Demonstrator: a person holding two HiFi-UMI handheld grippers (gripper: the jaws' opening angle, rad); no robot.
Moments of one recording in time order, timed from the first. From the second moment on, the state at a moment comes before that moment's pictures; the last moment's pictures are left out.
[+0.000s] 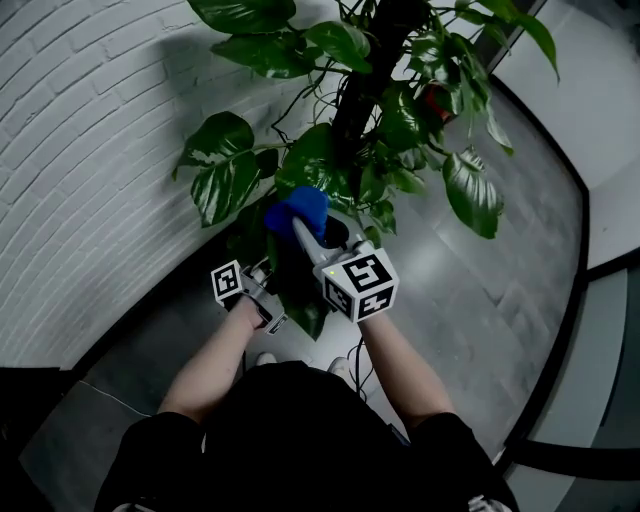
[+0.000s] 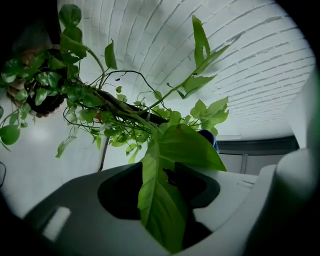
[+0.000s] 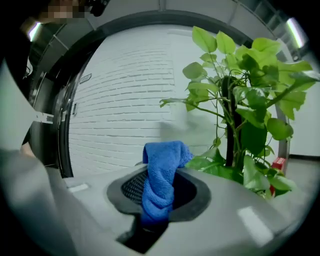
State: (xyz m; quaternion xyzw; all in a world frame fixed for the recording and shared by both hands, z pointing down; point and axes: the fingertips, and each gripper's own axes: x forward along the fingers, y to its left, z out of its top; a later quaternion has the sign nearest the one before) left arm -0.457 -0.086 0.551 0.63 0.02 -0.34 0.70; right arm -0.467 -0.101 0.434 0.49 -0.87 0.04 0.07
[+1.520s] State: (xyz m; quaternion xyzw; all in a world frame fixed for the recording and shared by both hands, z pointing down) left arm -0.480 -0.091 0.523 0.67 0.01 -0.41 0.63; right arm -0.475 0.024 0.494 0.37 -0.92 0.10 0.05
